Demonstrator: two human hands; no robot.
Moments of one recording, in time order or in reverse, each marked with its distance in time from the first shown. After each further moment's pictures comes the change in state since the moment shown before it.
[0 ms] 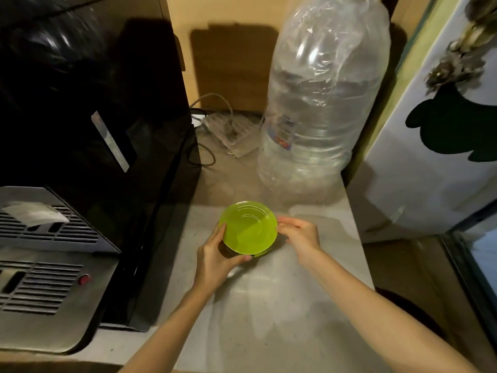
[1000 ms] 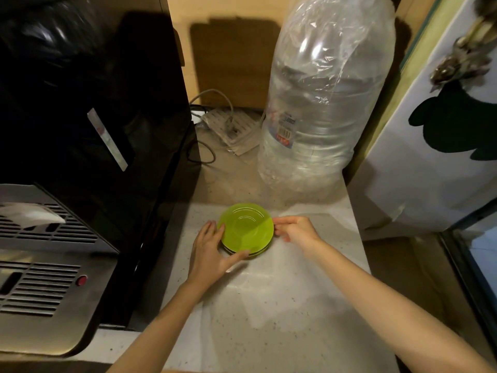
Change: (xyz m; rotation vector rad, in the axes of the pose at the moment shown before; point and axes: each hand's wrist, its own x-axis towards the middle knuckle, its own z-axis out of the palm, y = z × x) left_hand 0.014 -0.017 -0.007 0.337 -0.129 0.013; right_hand 0.023 -0.005 -0.001 -0.280 -0.200 0.108
